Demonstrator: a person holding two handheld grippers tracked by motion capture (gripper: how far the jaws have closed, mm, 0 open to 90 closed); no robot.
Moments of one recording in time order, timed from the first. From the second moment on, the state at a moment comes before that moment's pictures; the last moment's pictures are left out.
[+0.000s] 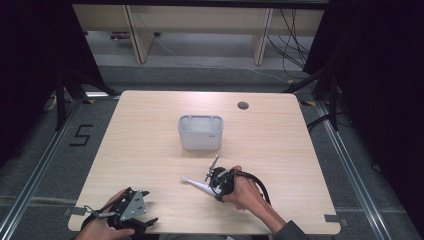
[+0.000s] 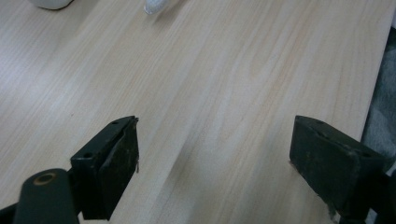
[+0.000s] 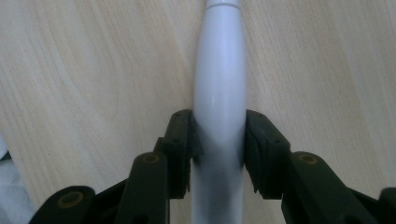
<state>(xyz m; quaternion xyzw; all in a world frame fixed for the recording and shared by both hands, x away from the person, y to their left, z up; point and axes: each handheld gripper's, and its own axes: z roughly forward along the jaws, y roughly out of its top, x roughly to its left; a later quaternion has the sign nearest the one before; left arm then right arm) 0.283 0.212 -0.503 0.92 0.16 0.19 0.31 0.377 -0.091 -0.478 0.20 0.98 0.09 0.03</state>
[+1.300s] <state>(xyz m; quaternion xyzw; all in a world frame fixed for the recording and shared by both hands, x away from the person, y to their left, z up) 0.283 0.211 -0.502 0.92 0.16 0.19 0.31 0.386 -0.065 -0.478 0.12 0.99 0.01 0.03</state>
